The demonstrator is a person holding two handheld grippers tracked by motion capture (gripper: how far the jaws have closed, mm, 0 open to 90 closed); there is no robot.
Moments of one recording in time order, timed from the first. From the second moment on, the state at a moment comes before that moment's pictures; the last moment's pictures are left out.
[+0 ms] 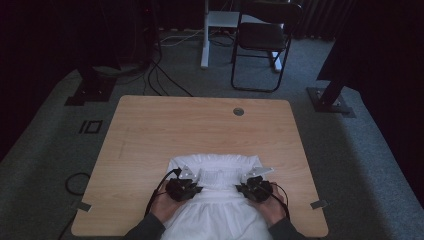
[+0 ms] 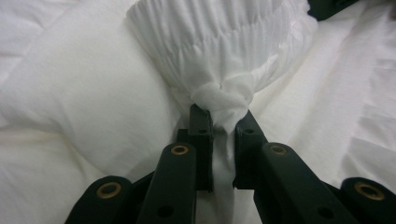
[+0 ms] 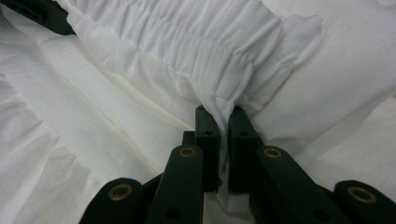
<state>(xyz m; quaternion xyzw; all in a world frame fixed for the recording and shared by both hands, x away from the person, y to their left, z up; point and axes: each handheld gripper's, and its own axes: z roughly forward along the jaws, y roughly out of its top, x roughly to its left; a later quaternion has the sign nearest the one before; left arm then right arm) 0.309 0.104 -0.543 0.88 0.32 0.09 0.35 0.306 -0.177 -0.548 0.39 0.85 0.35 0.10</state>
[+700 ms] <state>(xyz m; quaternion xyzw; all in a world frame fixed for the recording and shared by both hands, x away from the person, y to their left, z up) 0.417 0.102 -0.534 0.87 0.37 0.15 0.30 0.431 -0.155 -0.543 0.43 0.83 0.33 0.11</state>
